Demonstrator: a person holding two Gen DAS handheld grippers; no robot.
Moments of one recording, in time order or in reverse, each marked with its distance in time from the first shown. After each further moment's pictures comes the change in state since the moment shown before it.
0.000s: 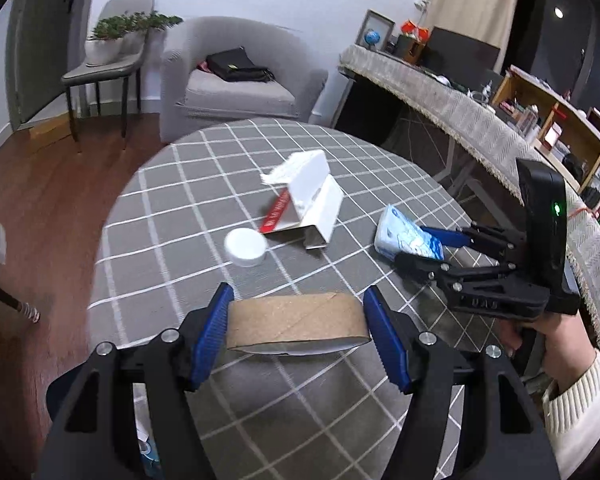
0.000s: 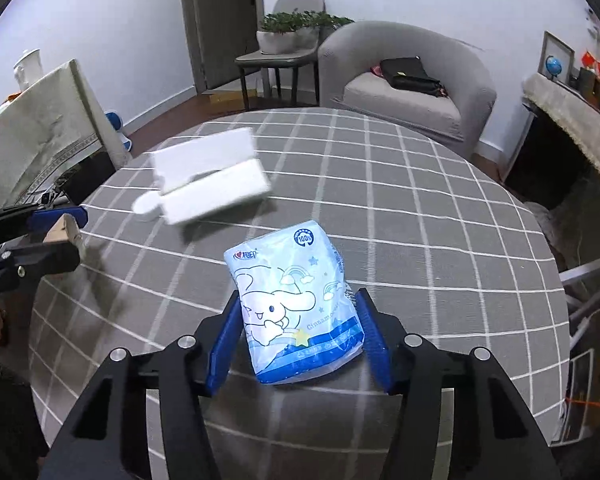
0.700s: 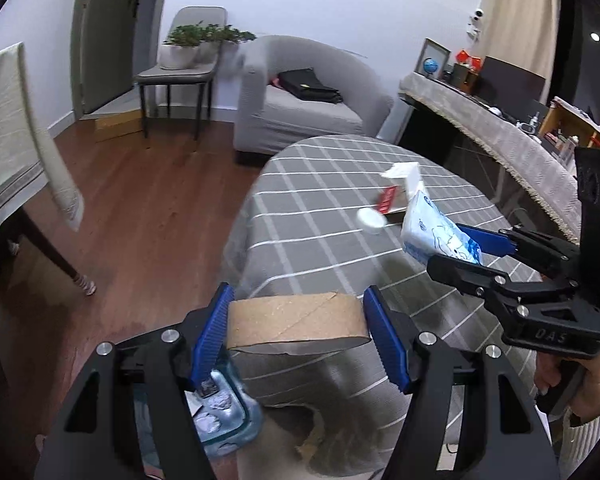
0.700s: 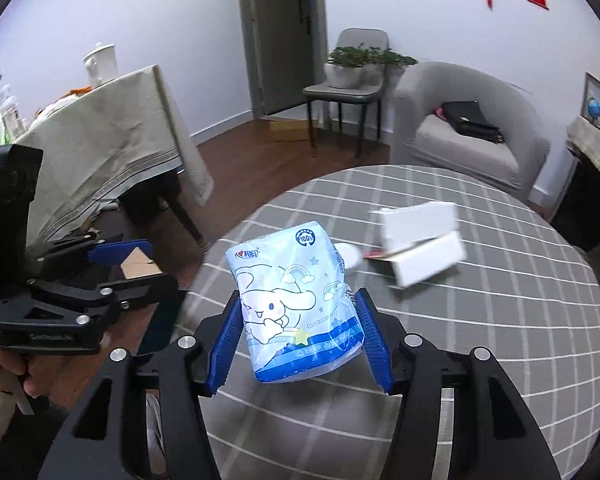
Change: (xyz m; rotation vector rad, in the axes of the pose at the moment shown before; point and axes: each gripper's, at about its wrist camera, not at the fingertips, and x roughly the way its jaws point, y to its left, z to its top) left arm -0.075 0.062 -0.046 -0.096 -0.075 0.194; right arm -0.021 0.137 0.019 -0.090 -0.096 0.141
